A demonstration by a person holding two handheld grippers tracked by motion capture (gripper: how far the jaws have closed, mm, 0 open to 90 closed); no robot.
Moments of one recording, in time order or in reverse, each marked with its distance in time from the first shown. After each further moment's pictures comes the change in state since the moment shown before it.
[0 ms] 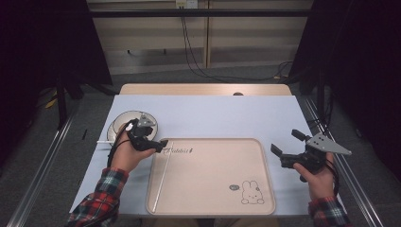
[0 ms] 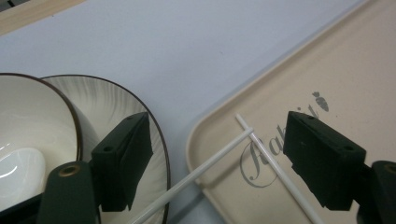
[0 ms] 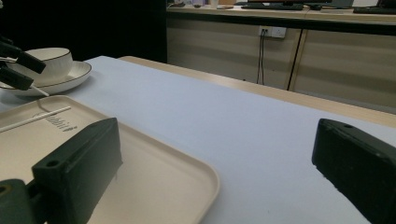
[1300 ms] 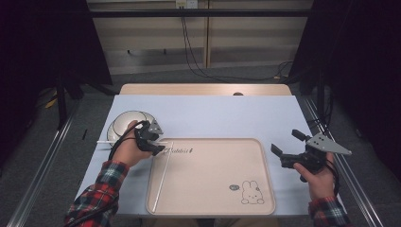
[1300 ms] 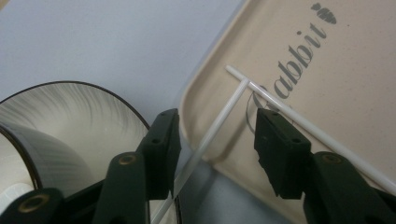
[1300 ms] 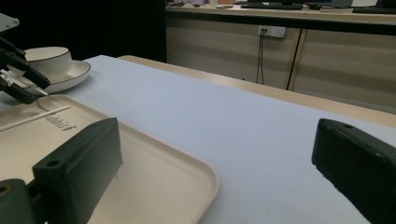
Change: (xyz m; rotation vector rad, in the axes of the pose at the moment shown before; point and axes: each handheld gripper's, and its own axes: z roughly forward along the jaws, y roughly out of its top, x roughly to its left) left arm 0.004 0.001 0.017 0.208 -0.070 0.330; right arm 0.000 0.000 0.000 0.005 -0.001 0.002
